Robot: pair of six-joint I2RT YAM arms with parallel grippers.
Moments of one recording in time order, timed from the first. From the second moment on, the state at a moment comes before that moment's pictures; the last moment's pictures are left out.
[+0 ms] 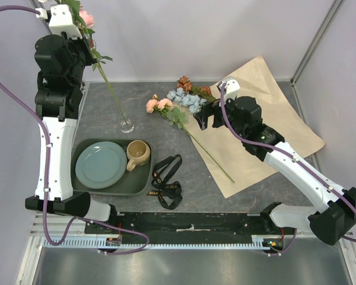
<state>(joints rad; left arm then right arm) -0.10 1.43 2.01 -0.52 -0.17 -0.02 0.60 1.22 1.13 -0.13 0.00 0.18</state>
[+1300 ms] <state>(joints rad) -0.04 1.42 1.65 -0.46 -0.34 -0.27 0.60 1.24 1.13 -0.13 0.00 0.19</state>
